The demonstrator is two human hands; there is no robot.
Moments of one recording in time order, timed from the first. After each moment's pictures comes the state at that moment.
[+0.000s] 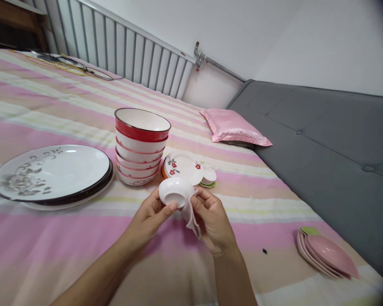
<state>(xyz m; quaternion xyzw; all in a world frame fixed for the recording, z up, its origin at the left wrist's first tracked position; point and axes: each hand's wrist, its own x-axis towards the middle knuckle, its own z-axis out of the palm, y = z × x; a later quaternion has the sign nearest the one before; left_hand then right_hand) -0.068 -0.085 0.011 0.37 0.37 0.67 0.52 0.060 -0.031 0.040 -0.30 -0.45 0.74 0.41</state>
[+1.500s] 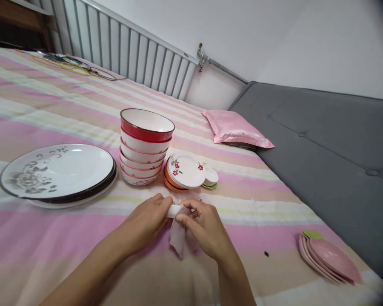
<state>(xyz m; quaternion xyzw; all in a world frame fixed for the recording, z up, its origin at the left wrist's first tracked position) -0.101 -0.087 0.004 0.75 0.60 0.24 0.14 0.065 -0.036 0.045 -0.36 -0.79 0.43 0.23</state>
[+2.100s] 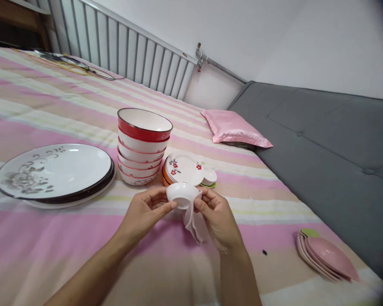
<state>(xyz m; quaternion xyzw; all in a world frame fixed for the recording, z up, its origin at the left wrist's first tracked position) -0.086 -0.081 0.012 0.46 0.48 0.61 0.43 0.074 -0.023 0.040 -0.30 -0.56 0.67 0.39</state>
